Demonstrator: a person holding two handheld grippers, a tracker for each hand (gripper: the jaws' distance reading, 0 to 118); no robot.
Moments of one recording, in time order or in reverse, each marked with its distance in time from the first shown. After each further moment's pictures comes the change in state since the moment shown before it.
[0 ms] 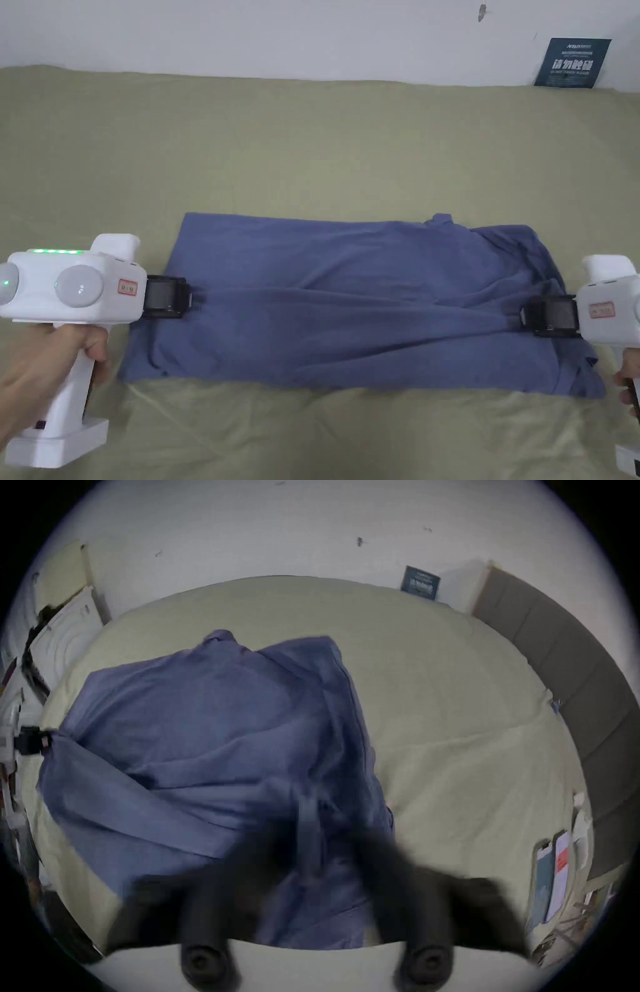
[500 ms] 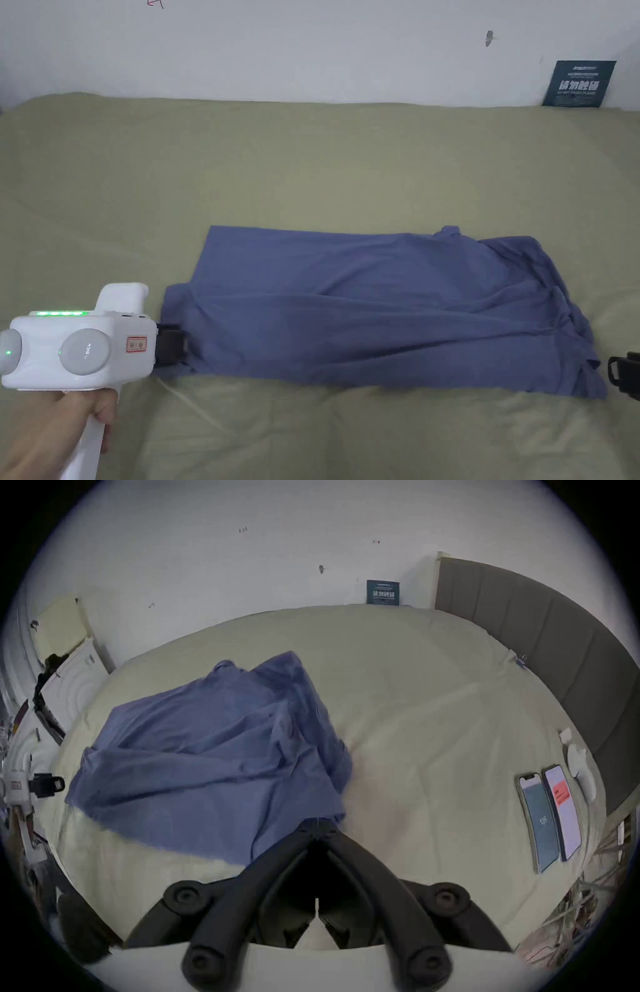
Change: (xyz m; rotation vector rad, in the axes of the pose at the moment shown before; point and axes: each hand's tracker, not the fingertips) left arm 0.016 -0.067 0.056 0.025 0.005 0.028; right arm 0.016 -0.077 0.088 0.075 -0.072 -0.090
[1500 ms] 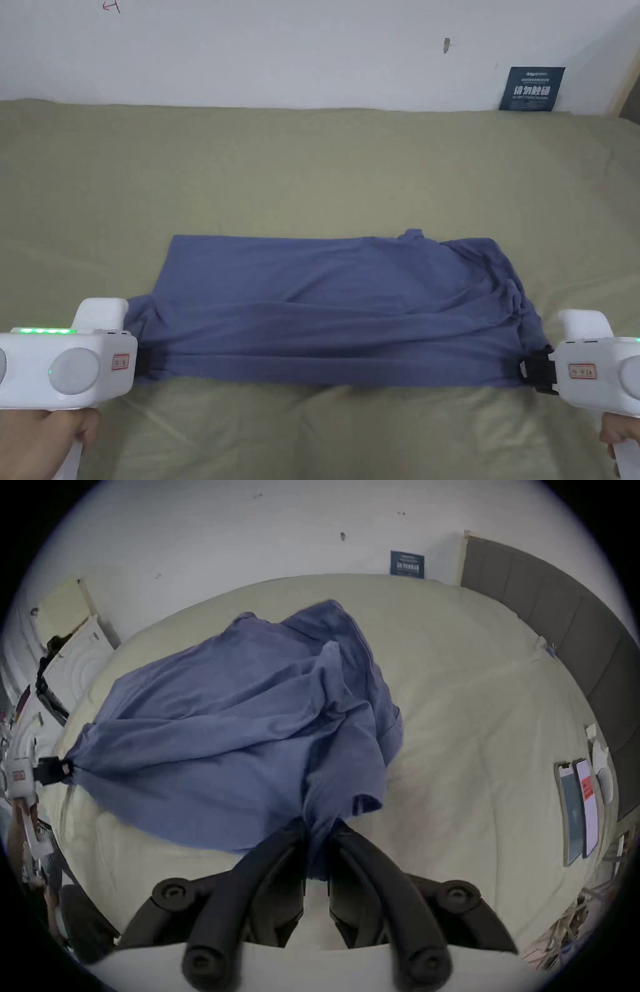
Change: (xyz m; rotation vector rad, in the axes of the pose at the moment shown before) left arm 0.005 0.004 -0.004 -0.001 0.062 -0.064; right arm -0.028 0.007 -0.031 -0.119 0.129 0.043
